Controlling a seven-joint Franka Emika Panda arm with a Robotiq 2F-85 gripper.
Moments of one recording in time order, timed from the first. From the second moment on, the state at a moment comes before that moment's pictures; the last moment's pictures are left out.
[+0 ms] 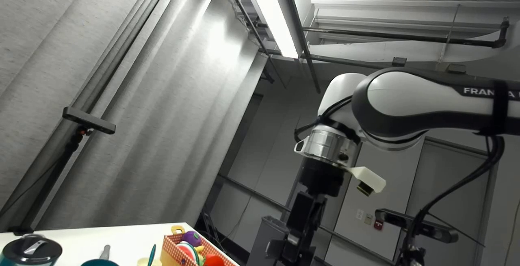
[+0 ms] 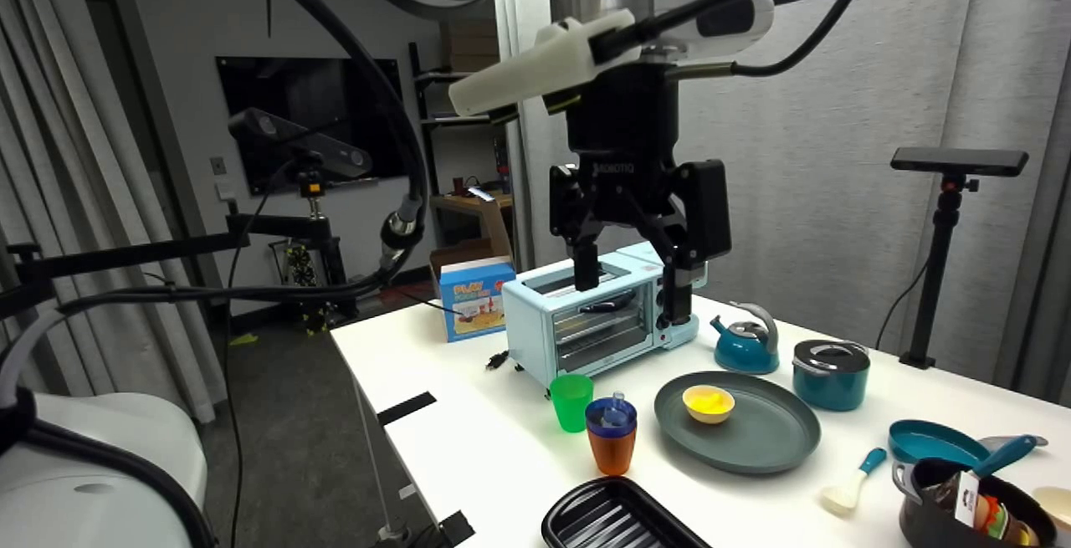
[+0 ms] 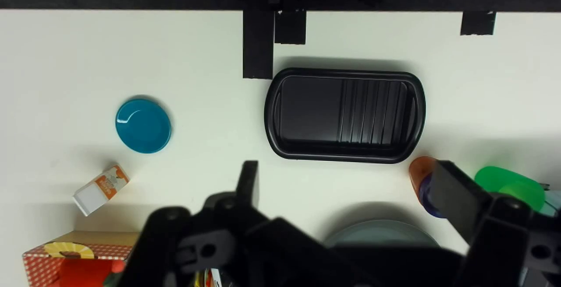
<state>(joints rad) -0.05 -0.67 -0.06 -2.36 -0.09 1.69 -0.08</state>
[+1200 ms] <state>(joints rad) -0.05 -0.65 -0.06 -2.36 -0.09 1.69 -0.08</state>
